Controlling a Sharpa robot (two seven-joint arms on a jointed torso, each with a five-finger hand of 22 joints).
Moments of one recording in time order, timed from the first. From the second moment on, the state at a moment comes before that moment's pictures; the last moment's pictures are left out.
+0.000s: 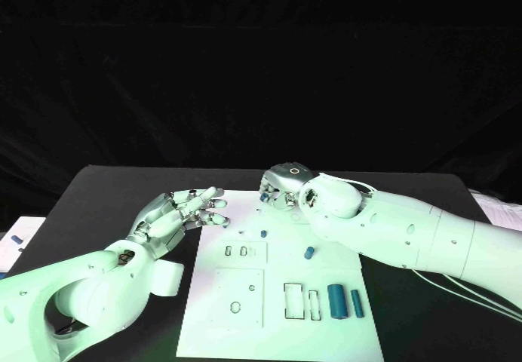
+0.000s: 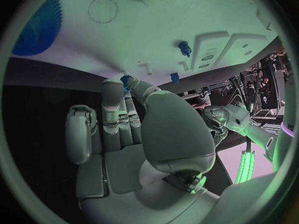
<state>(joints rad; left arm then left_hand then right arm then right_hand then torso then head) 1.15 -1.01 0.00 1.86 0.02 -0.36 0.48 1.33 0.00 0.17 0.14 0.09 0.96 0.20 0.14 0.07 1.12 0.14 0.13 0.07 1.27 0.07 0.25 0.27 0.17 0.99 0.18 0.44 0.19 1.24 -0.56 0.03 1.29 -1.82 -0.27 -0.21 1.36 -0.06 0.45 0.02 0.12 1.13 0.13 0.06 0.09 1.25 0.06 0.06 0.07 1.46 -0.01 0.87 0.64 0.07 1.41 0.09 1.47 1.31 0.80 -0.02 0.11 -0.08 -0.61</state>
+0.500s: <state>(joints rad) 1.15 -1.01 0.00 1.86 0.02 -0.36 0.47 1.33 0.00 0.17 0.14 0.09 0.96 0.20 0.14 0.07 1.12 0.14 0.13 0.07 1.27 0.07 0.25 0.27 0.17 0.99 0.18 0.44 0.19 1.24 -0.53 0.03 1.27 -1.82 -0.26 -0.22 1.33 -0.10 0.44 0.04 0.10 1.05 0.15 0.07 0.08 1.17 0.09 0.06 0.06 1.43 0.00 0.81 0.55 0.07 1.35 0.11 1.44 1.25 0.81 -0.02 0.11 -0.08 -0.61</state>
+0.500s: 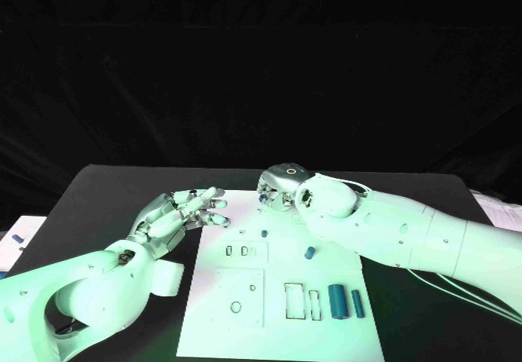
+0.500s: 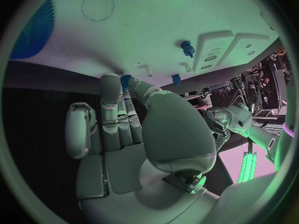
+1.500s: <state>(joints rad) 1.15 -1.02 0.00 1.86 0.02 -0.35 0.47 1.33 0.00 0.17 0.14 0.09 0.96 0.20 0.14 0.07 1.12 0.14 0.13 0.07 1.27 0.07 0.25 0.27 0.17 0.99 0.18 0.44 0.19 1.25 -0.85 0.05 1.52 -1.65 -0.26 -0.32 1.32 -0.18 0.18 0.18 0.18 1.01 0.13 0.07 0.07 1.37 0.03 0.34 0.37 1.47 -0.04 1.18 0.99 0.04 1.46 0.08 1.51 1.31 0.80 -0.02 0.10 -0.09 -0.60</state>
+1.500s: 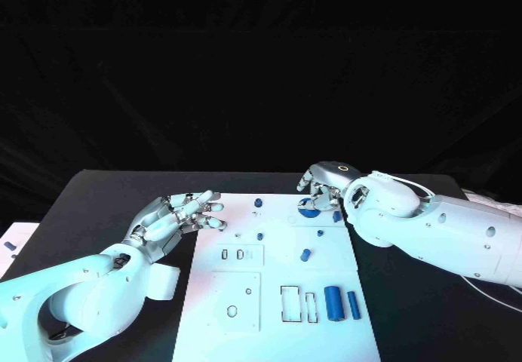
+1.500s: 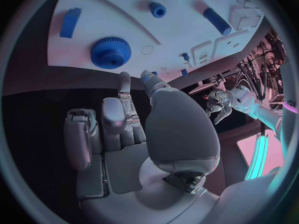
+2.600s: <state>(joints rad) 1.15 -1.02 0.00 1.85 0.02 -0.35 0.47 1.33 0.00 0.17 0.14 0.09 0.96 0.20 0.14 0.07 1.12 0.14 0.13 0.07 1.27 0.07 0.25 0.27 0.17 0.99 0.18 0.44 0.19 1.24 -0.82 0.05 1.45 -1.55 -0.17 -0.41 1.39 -0.13 0.04 0.29 0.23 1.00 0.13 0.07 0.07 1.31 0.04 0.69 0.85 1.47 -0.04 1.34 1.22 0.03 1.47 0.08 1.53 1.31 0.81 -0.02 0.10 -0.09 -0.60</state>
